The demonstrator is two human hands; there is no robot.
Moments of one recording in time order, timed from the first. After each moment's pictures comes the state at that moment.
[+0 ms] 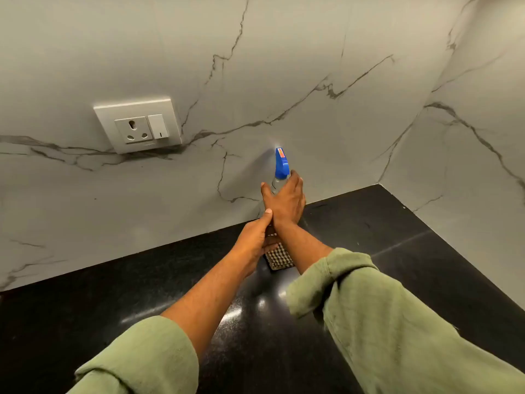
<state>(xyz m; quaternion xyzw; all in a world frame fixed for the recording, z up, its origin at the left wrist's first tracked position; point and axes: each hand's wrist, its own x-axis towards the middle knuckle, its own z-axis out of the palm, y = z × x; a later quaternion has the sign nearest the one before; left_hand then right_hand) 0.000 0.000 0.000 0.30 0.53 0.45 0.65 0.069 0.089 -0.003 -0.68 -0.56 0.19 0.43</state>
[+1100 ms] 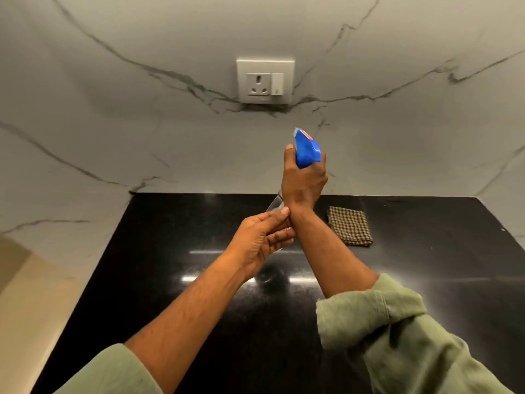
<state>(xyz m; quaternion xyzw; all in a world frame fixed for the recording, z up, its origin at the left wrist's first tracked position) -0.086 -0.185 0.036 0.19 0.49 0.60 0.60 -0.045 -0.054 0.051 -0.51 -0.53 0.34 0.58</state>
